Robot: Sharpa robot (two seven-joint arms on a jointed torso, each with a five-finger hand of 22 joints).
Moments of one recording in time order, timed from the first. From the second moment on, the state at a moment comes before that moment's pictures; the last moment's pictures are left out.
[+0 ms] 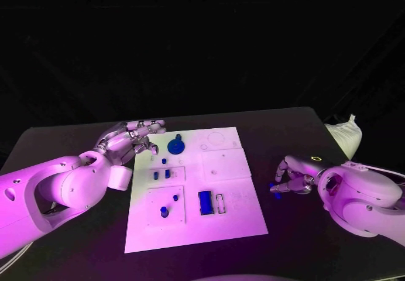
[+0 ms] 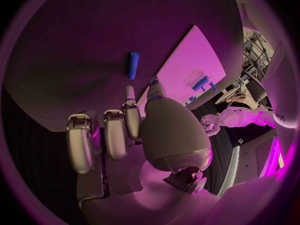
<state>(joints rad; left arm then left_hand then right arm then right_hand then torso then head) 1.22 -0.94 -0.05 1.68 0.09 -0.20 0.34 1.31 -0.12 0.46 -0.01 0.09 1.01 0.19 0.11 0.07 1.06 0.12 0.23 0.09 1.33 0.03 1.21 0.90 0.16 1.27 0.11 0.63 0.68 1.06 -1.33 -0.05 2.01 -1.66 -0.22 -0.60 1.32 0.04 -0.23 0.20 0.25 1.03 0.09 0.23 0.32 1.45 0.01 1.23 1.48 1.47 -0.07 1.46 1.31 0.01 1.47 0.03 1.57 1.31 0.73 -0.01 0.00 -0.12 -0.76</state>
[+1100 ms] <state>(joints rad) 1.22 -0.95 -0.05 1.68 0.09 -0.20 0.34 1.31 -0.12 0.46 -0.01 0.09 1.01 0.19 0.11 0.07 1.06 0.12 0.23 0.09 1.33 0.03 1.21 0.90 0.16 1.27 0.11 0.63 0.68 1.01 -1.25 -0.05 1.96 -1.71 -0.20 -0.61 1.33 0.04 -0.22 0.19 0.25 1.06 0.08 0.20 0.30 1.45 0.01 1.23 1.48 1.47 -0.07 1.46 1.31 0.01 1.47 0.04 1.57 1.31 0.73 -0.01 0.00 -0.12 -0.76</state>
